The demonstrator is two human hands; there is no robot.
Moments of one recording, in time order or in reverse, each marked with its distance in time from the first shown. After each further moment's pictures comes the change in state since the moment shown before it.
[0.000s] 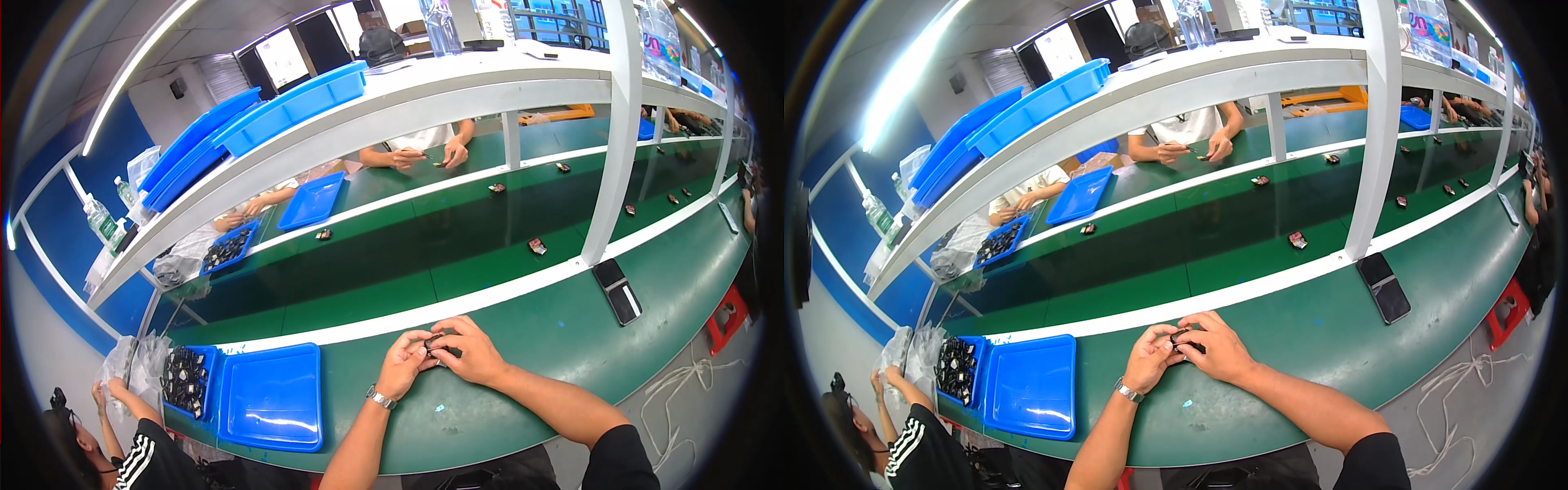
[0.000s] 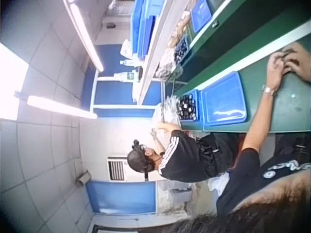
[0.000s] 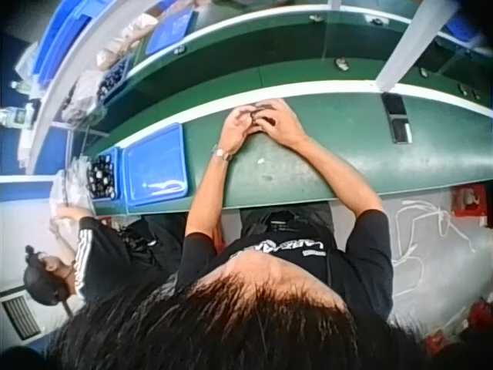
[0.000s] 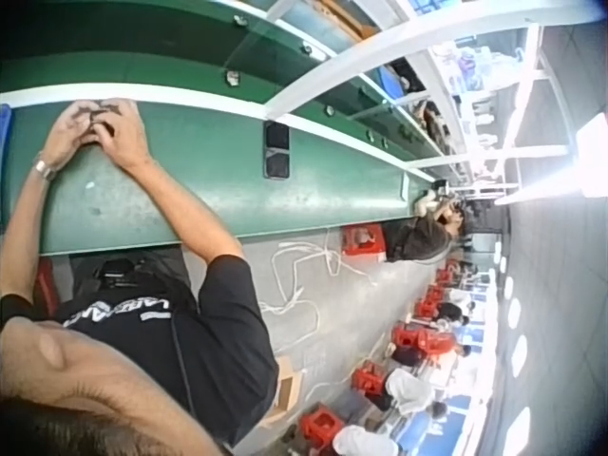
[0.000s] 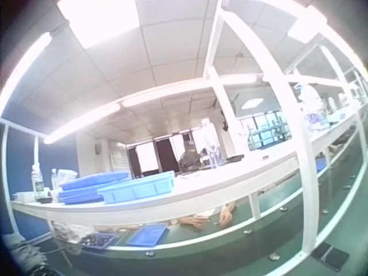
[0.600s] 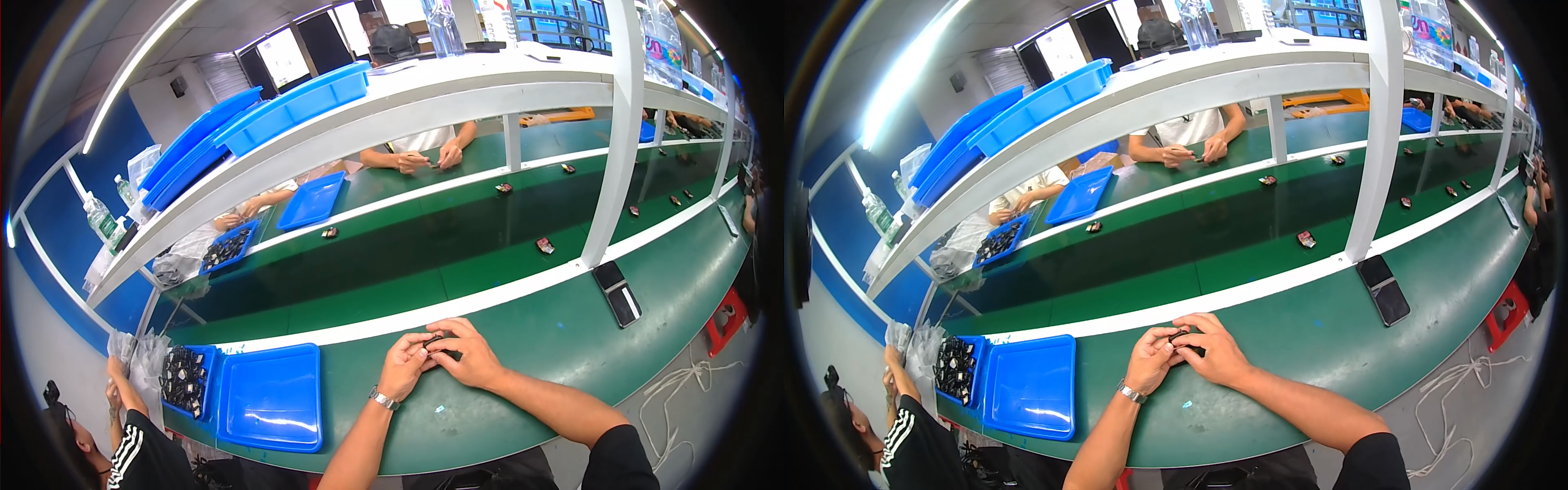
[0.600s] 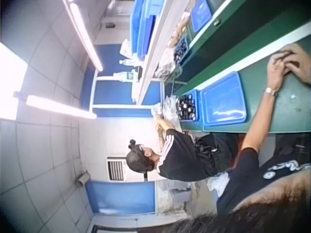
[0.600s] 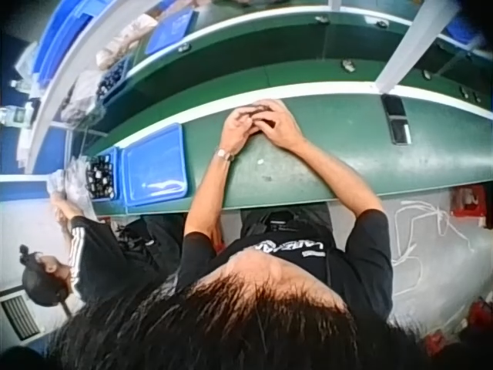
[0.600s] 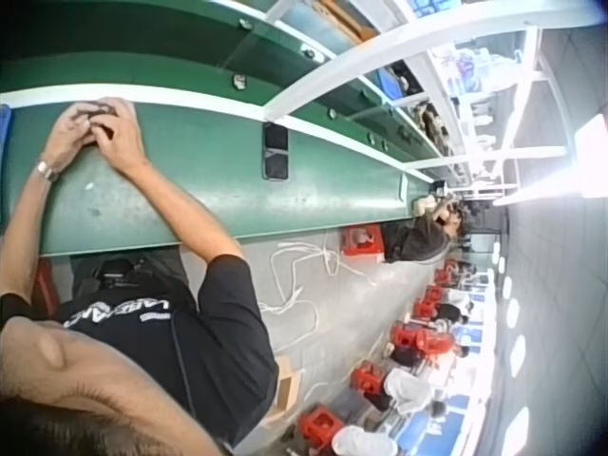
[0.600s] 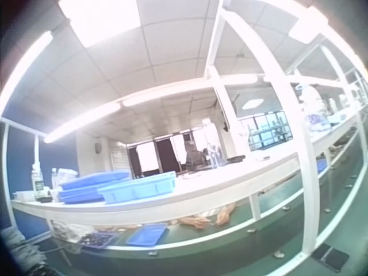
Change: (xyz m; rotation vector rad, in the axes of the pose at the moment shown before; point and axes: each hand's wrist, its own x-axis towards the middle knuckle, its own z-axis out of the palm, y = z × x) left_hand 0.000 -0.005 -0.001 -0.063 0.003 0.033; right_hand 0.000 -0.001 0.005 0.059 0.032 -0.004
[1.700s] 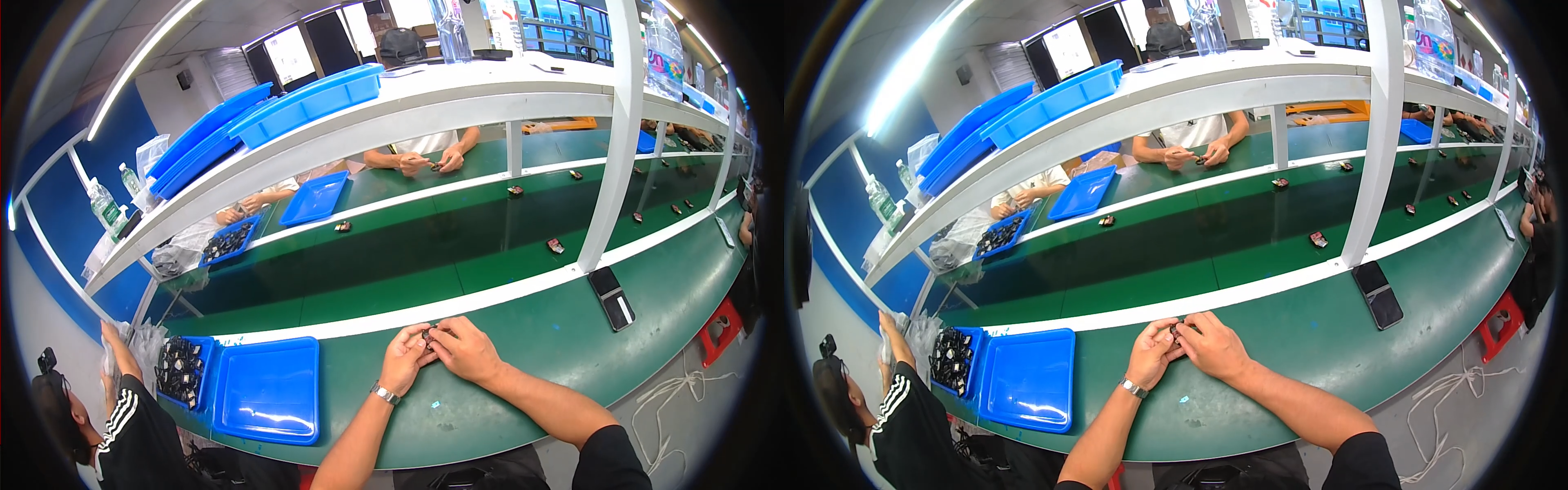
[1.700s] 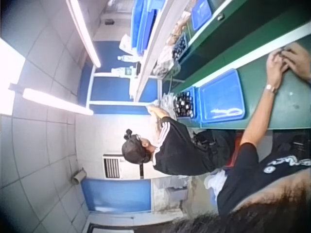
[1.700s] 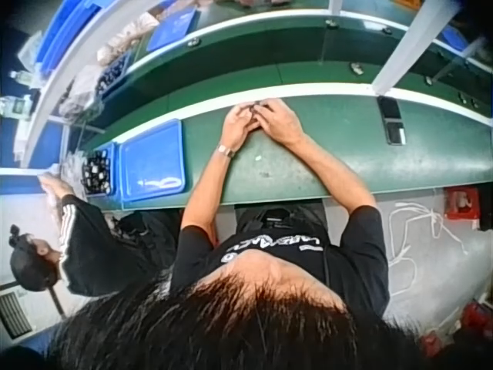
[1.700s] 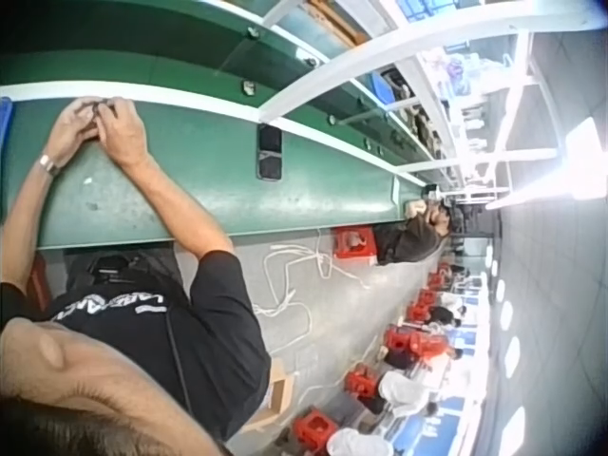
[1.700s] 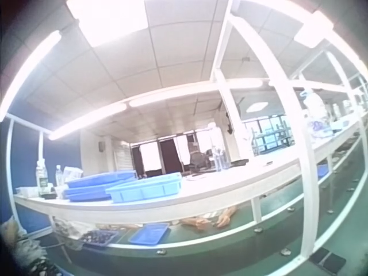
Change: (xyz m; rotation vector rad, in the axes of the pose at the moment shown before) left_hand 0.003 0.004 0.017 0.016 0.166 -0.046; right_hand 0.005 -0.008 -0.001 -0.411 0.108 -0.220
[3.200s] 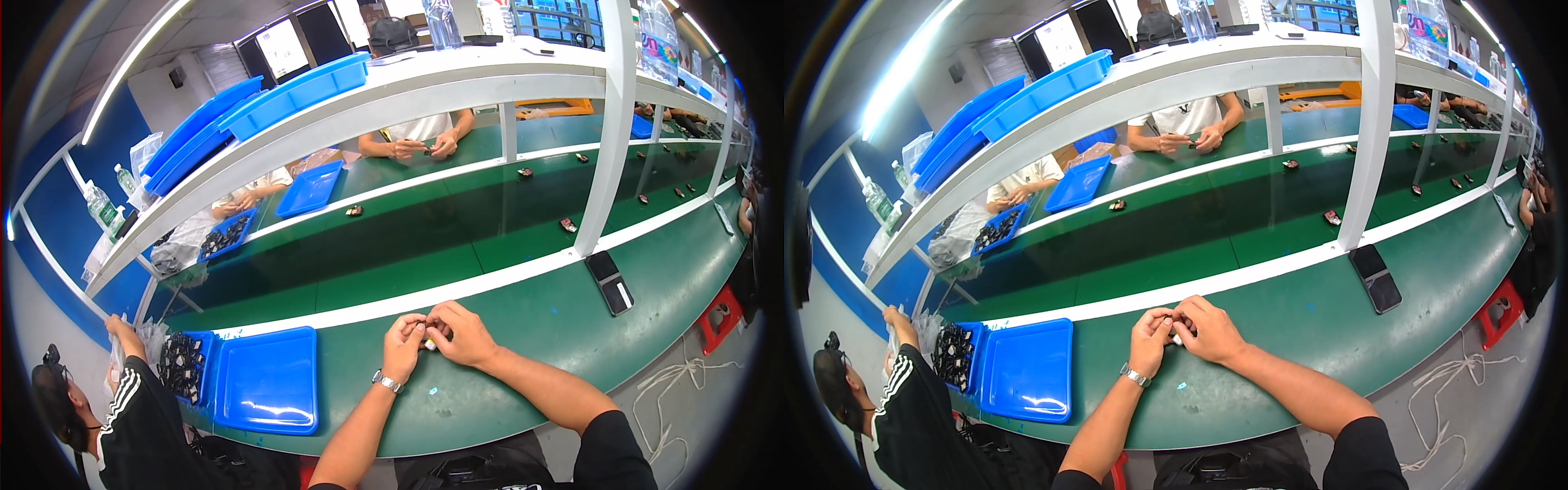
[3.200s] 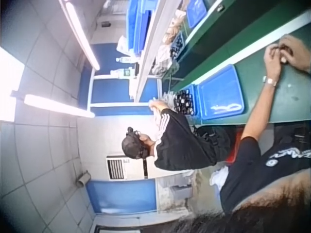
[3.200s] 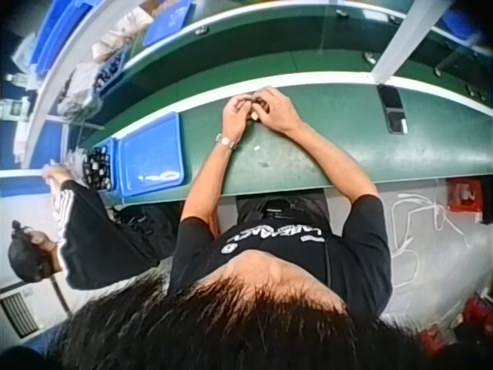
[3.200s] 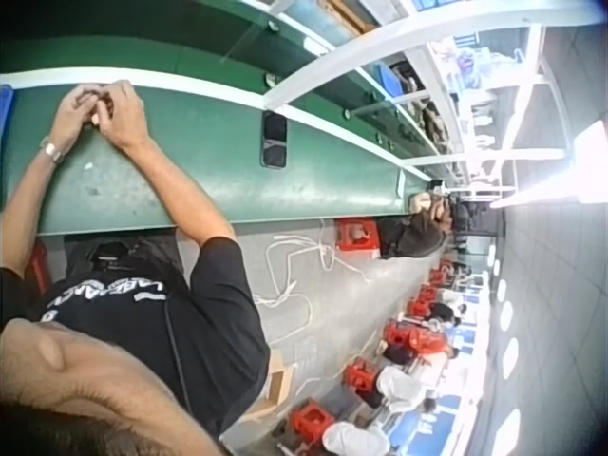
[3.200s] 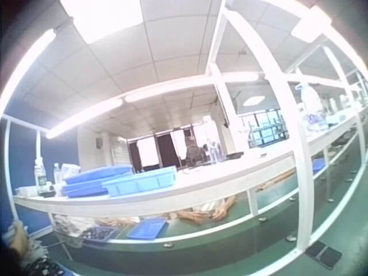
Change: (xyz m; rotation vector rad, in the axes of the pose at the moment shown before) left_hand 0.000 -0.006 0.007 0.256 0.121 0.087; right_hand -0.001 0.000 0.000 0.384 -0.089 0.259
